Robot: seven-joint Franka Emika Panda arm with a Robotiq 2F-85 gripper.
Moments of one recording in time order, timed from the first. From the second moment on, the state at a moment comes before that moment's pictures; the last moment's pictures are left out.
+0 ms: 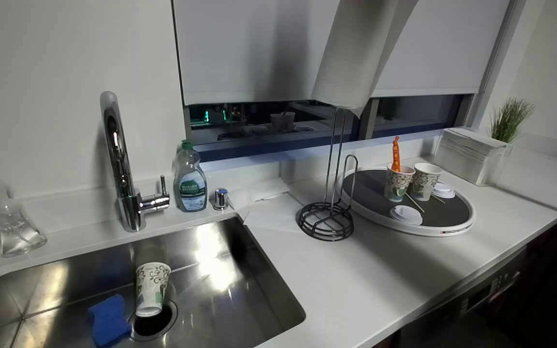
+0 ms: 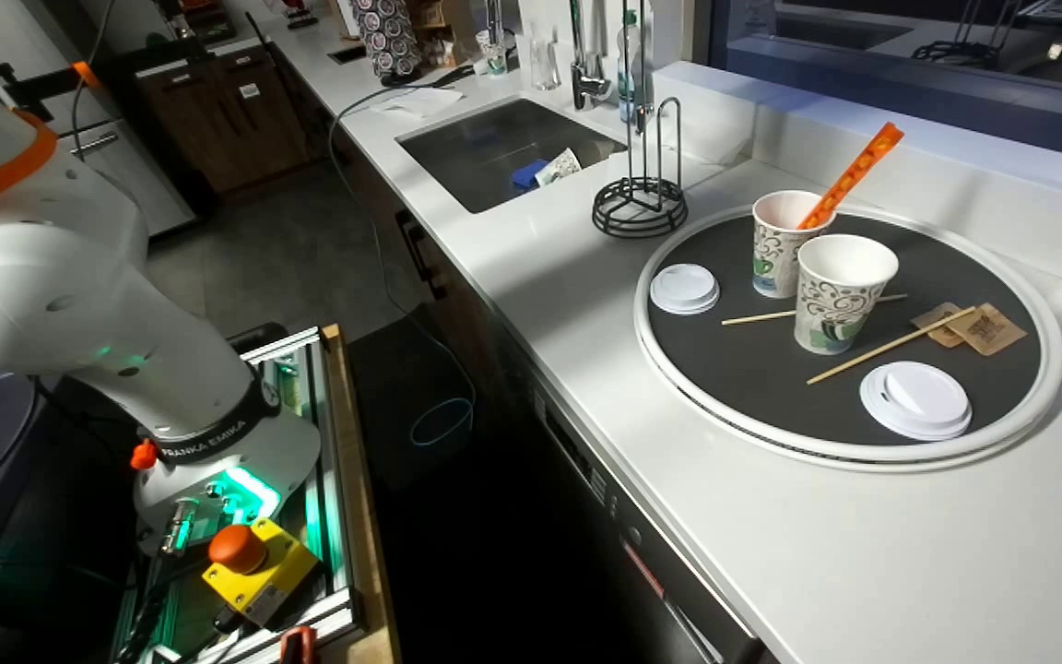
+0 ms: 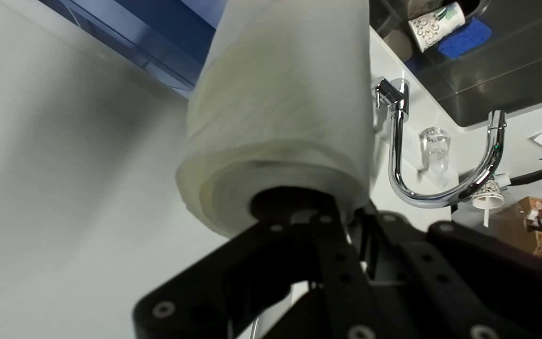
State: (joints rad) arm 0.12 -0.15 0.06 -1.49 0.30 2.01 -0.76
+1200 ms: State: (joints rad) arm 0.12 -0.09 0.07 -1.57 0.29 2.03 -0.75
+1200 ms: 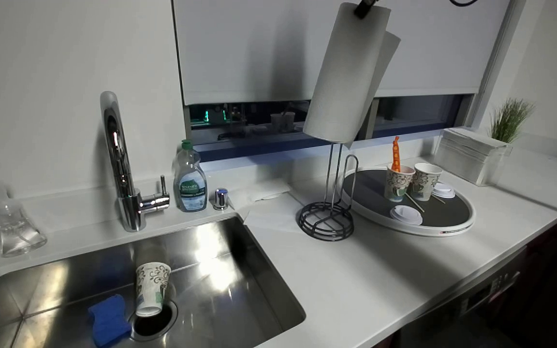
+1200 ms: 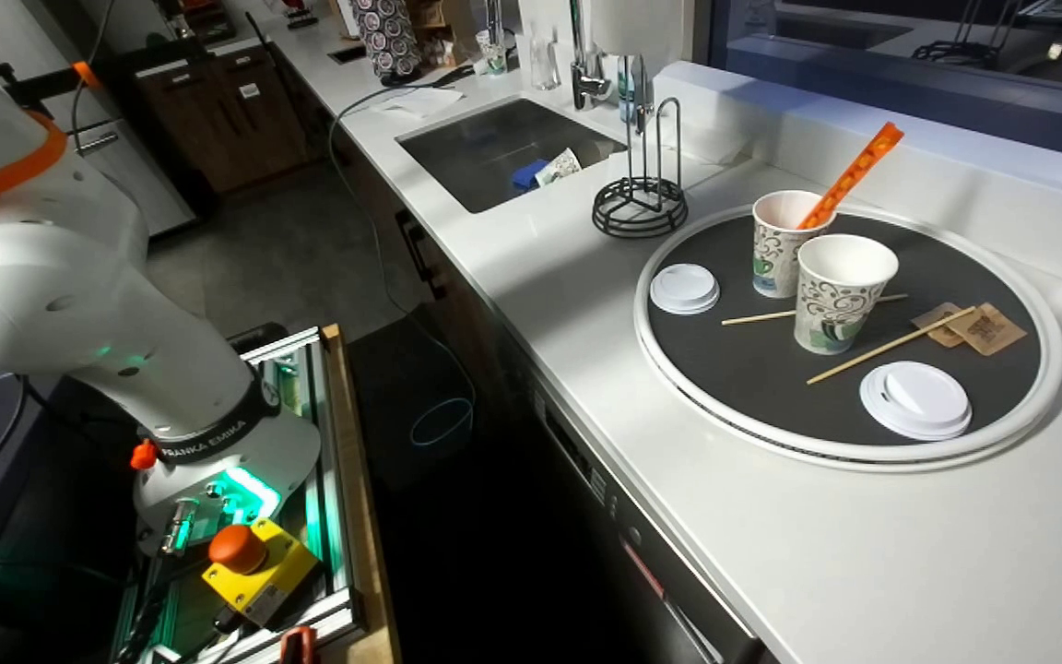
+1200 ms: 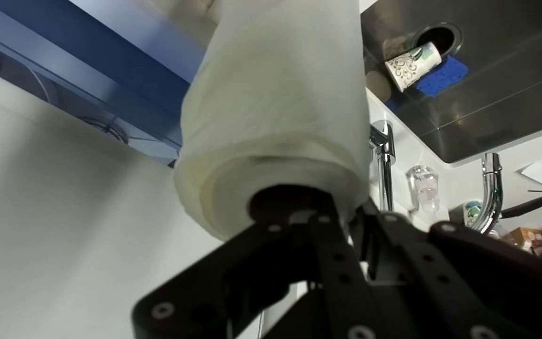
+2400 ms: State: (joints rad) arm 0.12 0.05 0.09 -1.84 0.34 2.24 -0.74
